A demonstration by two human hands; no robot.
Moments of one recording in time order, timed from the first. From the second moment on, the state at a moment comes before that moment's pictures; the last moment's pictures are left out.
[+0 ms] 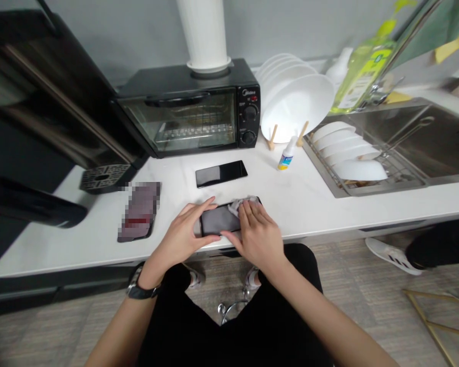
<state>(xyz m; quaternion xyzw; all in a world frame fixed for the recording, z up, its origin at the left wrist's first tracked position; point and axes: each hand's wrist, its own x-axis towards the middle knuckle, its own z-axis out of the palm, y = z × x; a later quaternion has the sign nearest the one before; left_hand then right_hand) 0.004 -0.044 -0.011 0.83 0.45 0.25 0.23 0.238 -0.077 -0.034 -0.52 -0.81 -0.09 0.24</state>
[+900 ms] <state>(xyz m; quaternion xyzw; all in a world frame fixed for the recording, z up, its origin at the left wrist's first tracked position) -0.003 -0.046 -0.012 0.83 0.43 0.25 0.26 0.179 -0.084 -0.035 -0.45 -0.84 0.02 0.30</state>
